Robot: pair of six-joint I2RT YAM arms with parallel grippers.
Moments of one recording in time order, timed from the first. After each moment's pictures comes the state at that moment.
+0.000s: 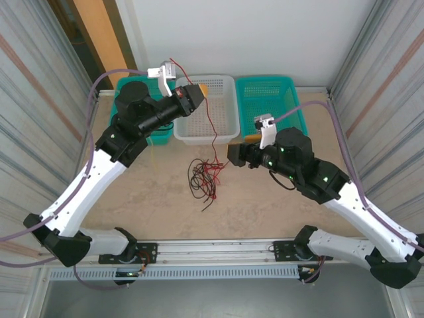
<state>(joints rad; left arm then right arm) -0.62 1.29 1.52 -0.20 0.30 -0.82 0.84 0.98 1.17 -0.52 0.02 0.46</state>
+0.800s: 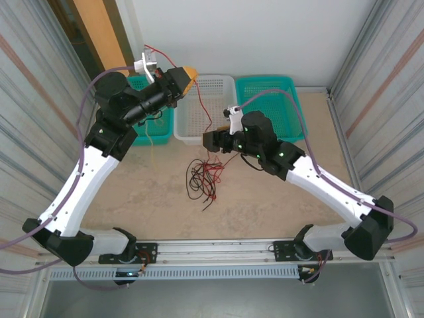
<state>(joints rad) -0.50 1.29 1.57 -0.09 0.47 -1.20 0.79 1.31 1.21 -0.26 -0.11 0.44</state>
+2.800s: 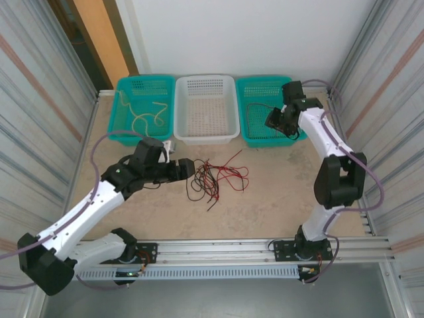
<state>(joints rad) -0.62 1.05 0.92 -0.65 0.23 -0.69 0.18 1.70 1.51 -0.88 -0.07 0.54</state>
